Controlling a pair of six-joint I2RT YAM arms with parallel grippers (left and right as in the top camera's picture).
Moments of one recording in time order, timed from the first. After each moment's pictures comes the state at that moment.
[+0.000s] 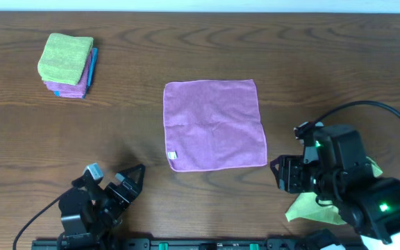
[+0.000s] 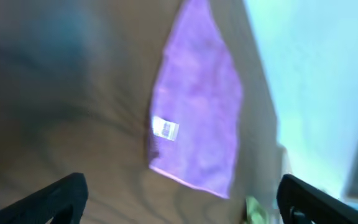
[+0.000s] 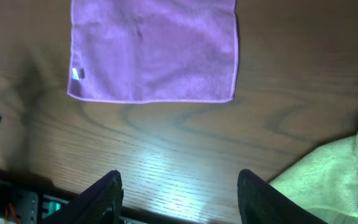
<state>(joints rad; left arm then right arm) 0.12 0.01 0.19 -0.75 0.59 -0.94 0.36 0.89 1.06 -1.22 -0.13 0.38</state>
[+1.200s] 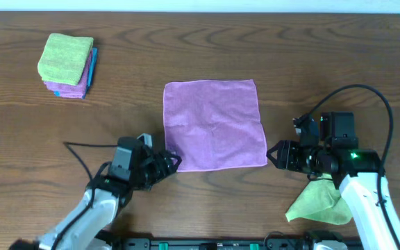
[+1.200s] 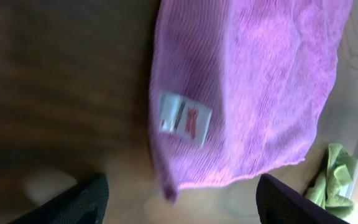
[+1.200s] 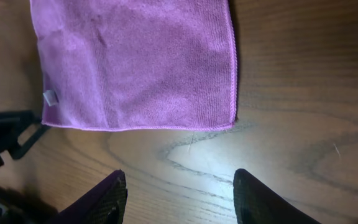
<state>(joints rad) -0.32 1.25 0.33 -0.03 0.45 -0.88 0.01 1.13 0.75 -0.85 -0.45 0.21</state>
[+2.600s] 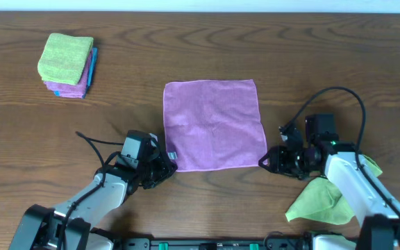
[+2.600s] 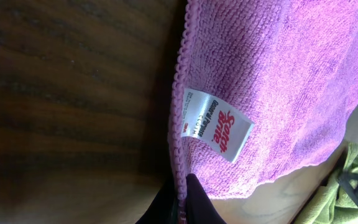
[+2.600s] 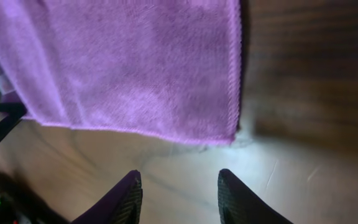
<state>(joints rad) -0.34 1.40 0.38 -0.05 0.48 -0.90 0.01 1.42 0.64 -0.64 -0.53 0.17</state>
